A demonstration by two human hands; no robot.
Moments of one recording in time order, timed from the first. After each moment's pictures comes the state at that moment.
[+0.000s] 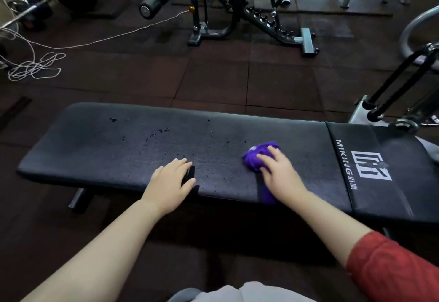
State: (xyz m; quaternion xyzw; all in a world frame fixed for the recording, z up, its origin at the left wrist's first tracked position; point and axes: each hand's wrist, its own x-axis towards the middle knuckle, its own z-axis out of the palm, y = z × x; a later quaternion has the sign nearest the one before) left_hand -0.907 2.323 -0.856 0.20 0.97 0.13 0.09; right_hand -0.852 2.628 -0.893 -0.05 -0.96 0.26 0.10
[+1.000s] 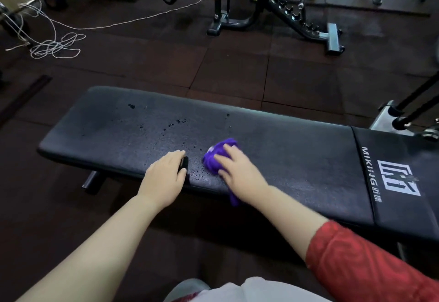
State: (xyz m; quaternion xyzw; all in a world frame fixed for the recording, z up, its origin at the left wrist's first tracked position) left_hand -0.914 2.283 -0.861 0.14 0.98 0.15 0.05; right_hand -0.893 2.510 -0.884 0.13 -0.96 0.23 0.05
